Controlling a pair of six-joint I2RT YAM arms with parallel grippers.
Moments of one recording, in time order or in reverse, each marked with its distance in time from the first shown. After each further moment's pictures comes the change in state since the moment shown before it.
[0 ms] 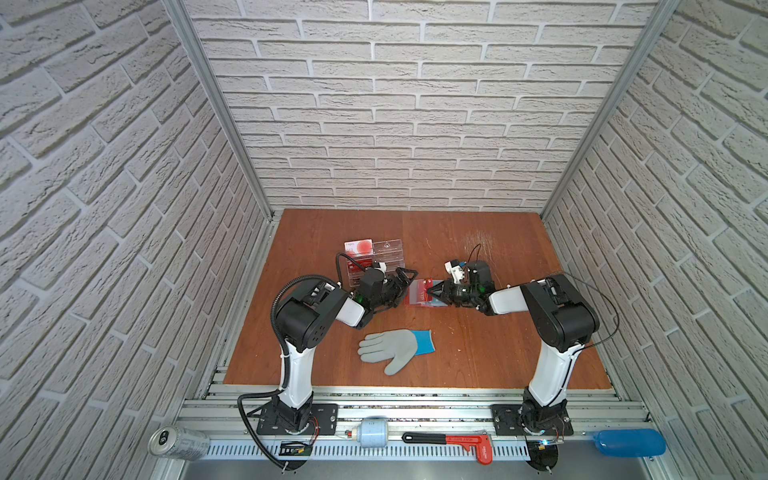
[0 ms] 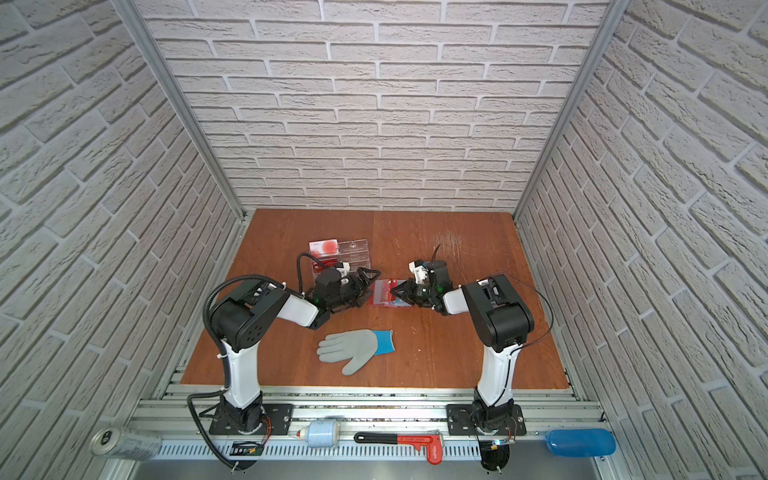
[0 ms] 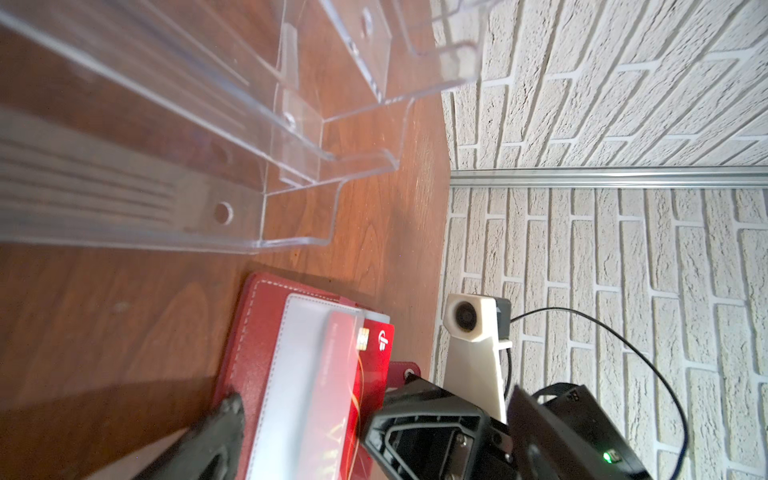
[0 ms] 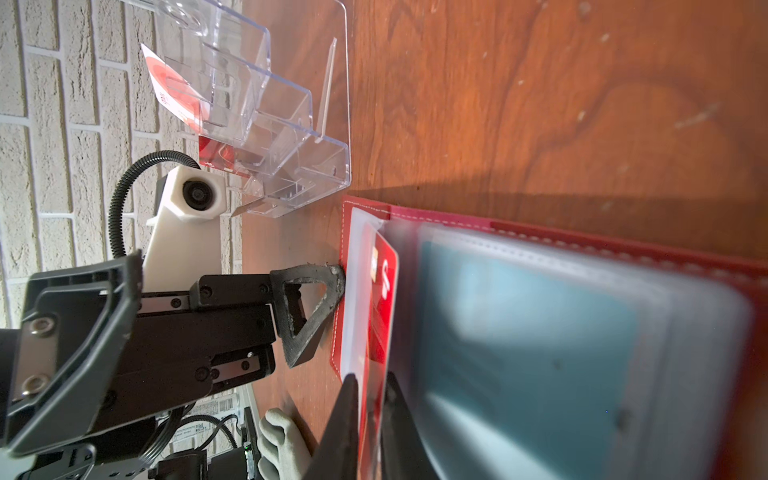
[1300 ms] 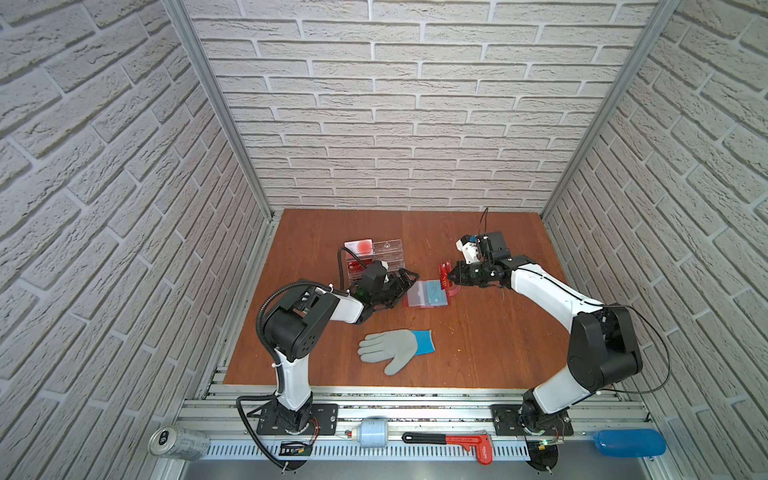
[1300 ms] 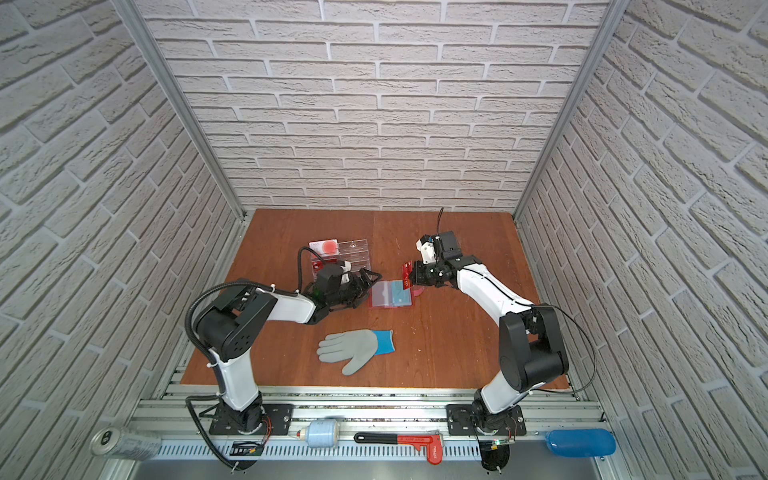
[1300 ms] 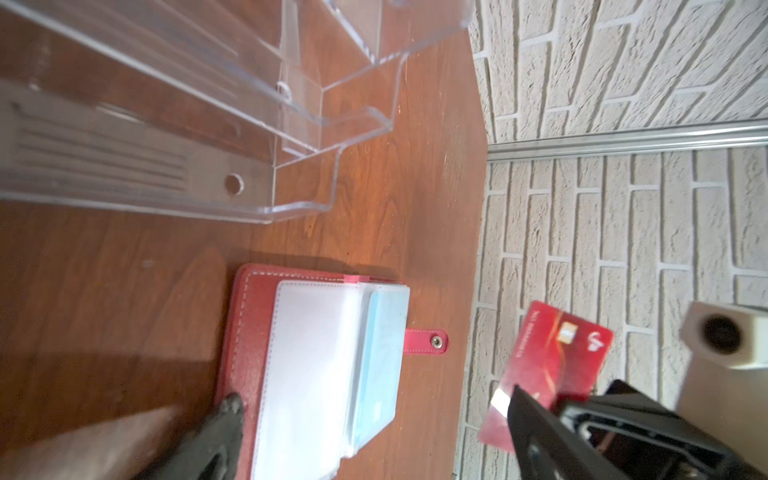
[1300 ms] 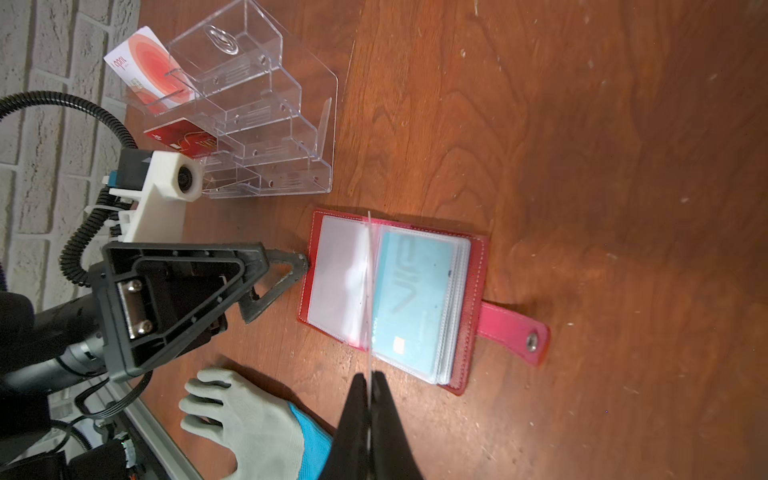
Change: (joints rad) left arm 0.000 -0.133 0.051 -0.331 0.010 0.152; right arm -0.010 -0.327 0.380 -0.958 0.354 -0.490
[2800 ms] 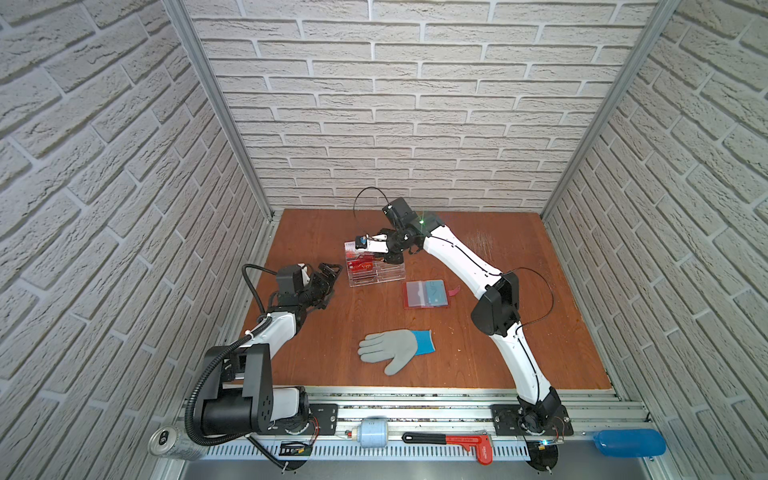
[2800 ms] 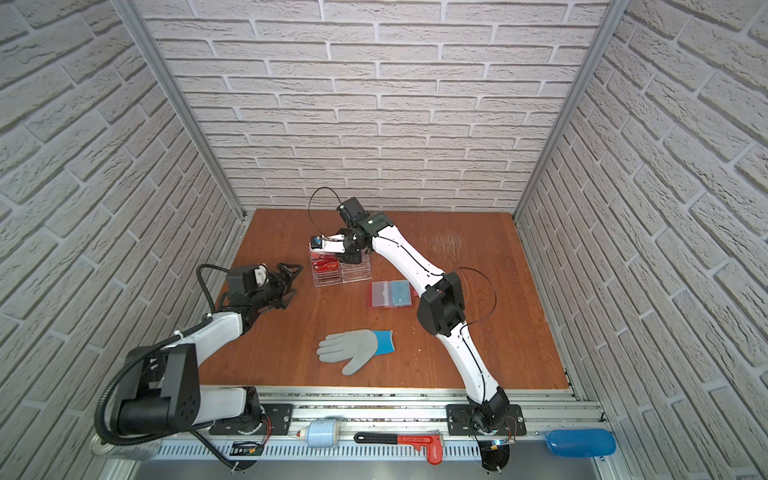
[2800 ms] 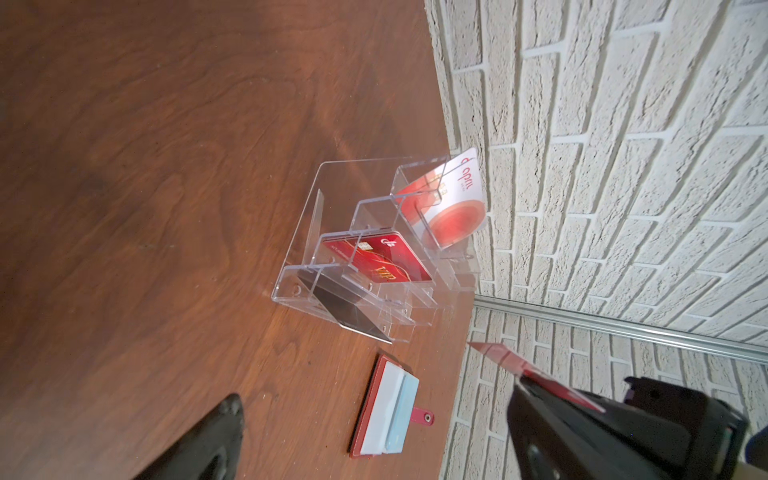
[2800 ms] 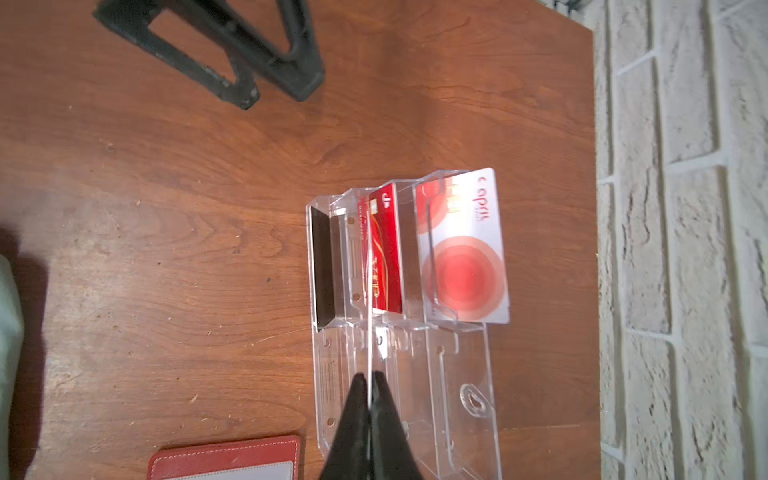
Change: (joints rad) left arm 0.623 -0.512 -0.282 -0.298 0.190 0.082; right arm 0.412 0.829 1.318 -0.532 0.120 -1.308
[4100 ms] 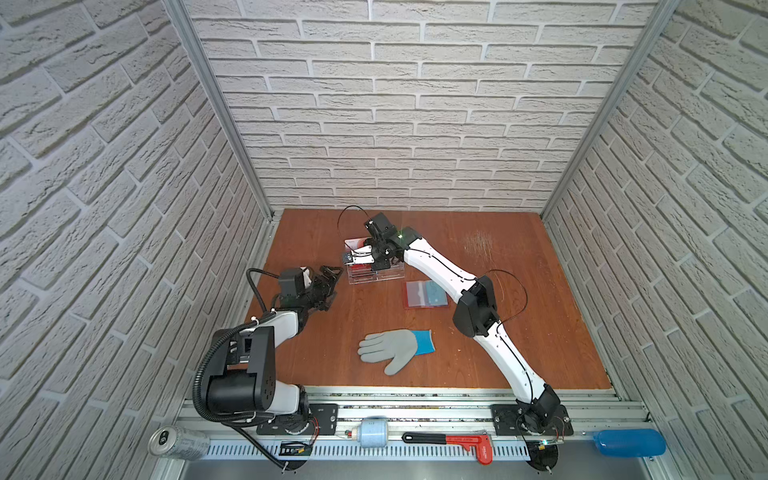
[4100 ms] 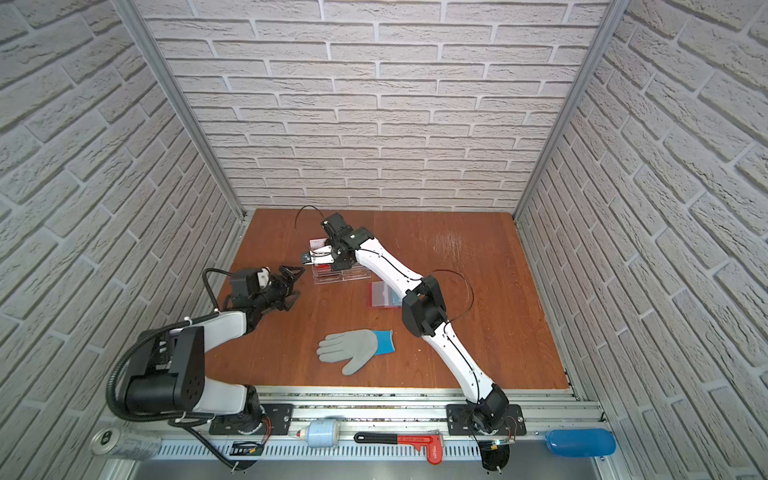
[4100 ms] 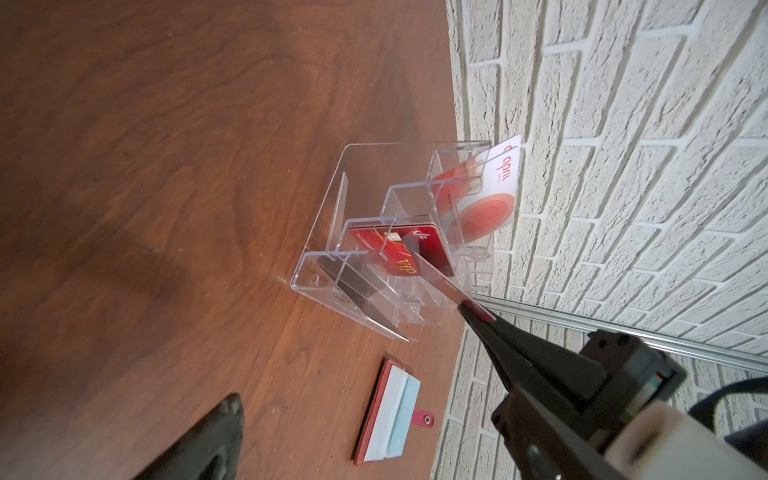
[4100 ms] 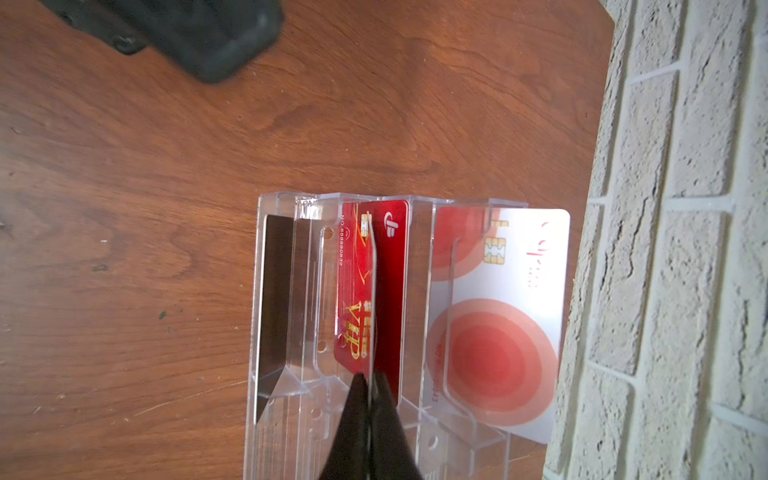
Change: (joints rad) left arm 0.006 0.091 -0.031 0.127 0.031 -0.034; right arm 0.052 0.180 0.111 0.123 0.191 -0.089
